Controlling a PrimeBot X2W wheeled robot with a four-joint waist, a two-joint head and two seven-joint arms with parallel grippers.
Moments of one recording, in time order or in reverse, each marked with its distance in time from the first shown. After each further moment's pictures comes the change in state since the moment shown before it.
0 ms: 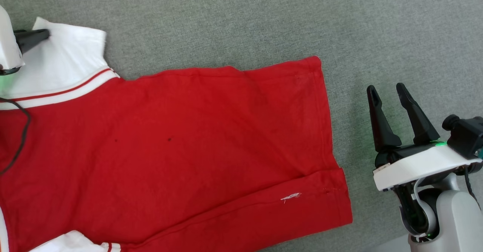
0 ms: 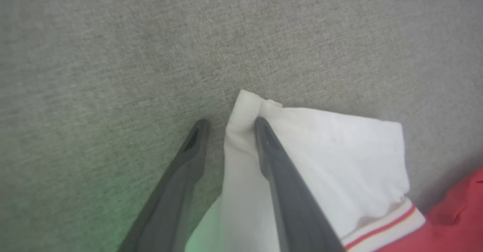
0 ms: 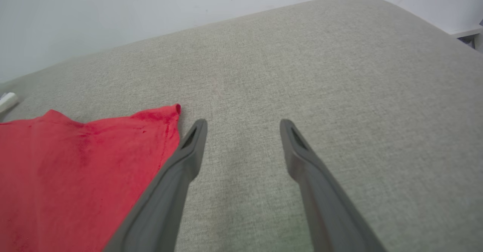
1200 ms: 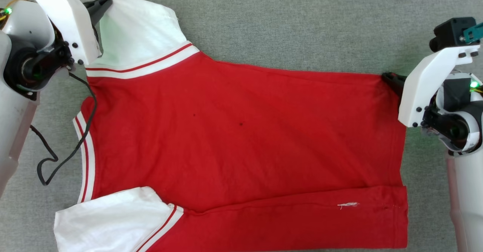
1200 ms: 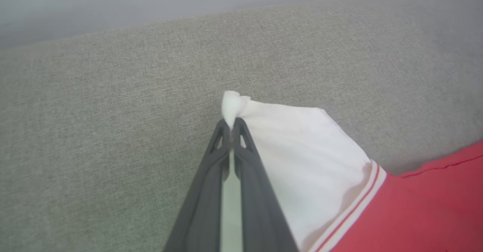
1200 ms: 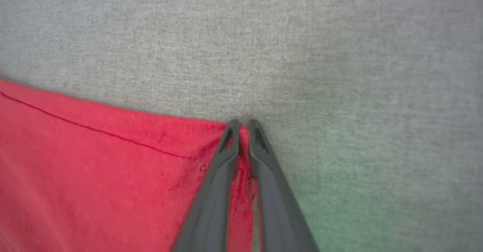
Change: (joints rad) left arm -0.026 -0.185 -0.043 -0.015 0.106 -0.042 -0.314; right arm -0.398 -0.119 -0.037 0.245 0.037 0.000 0.890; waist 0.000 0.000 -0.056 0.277
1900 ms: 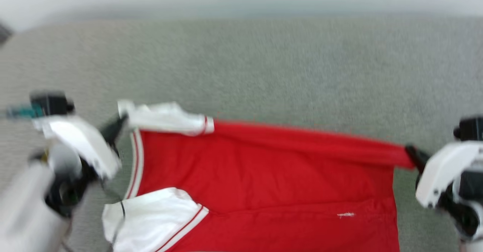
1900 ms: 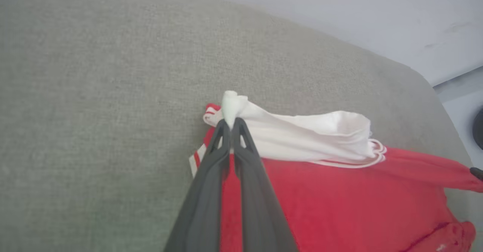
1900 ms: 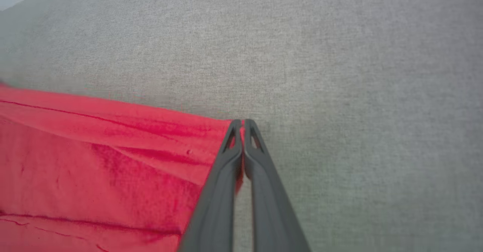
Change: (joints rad) left arm 0.514 -0.019 0.115 -0.085 -0.170 0.041 -0.308; right arm 0.372 -0.009 -0.121 -0.123 0.011 0.000 -0.235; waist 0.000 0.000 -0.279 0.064
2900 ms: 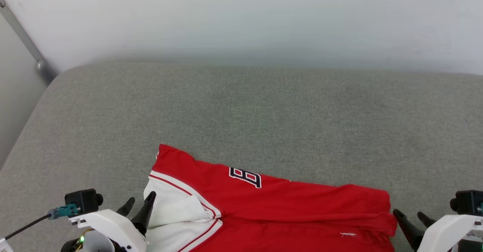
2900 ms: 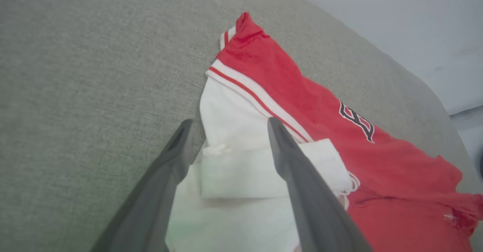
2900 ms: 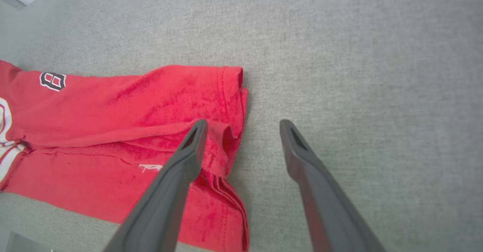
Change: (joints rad) left arm 0.390 -0.110 -0.037 0.004 0.008 0.042 -0.251; right arm 0.326 0.008 0.013 0.015 0.076 0.000 -0.149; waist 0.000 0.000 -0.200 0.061
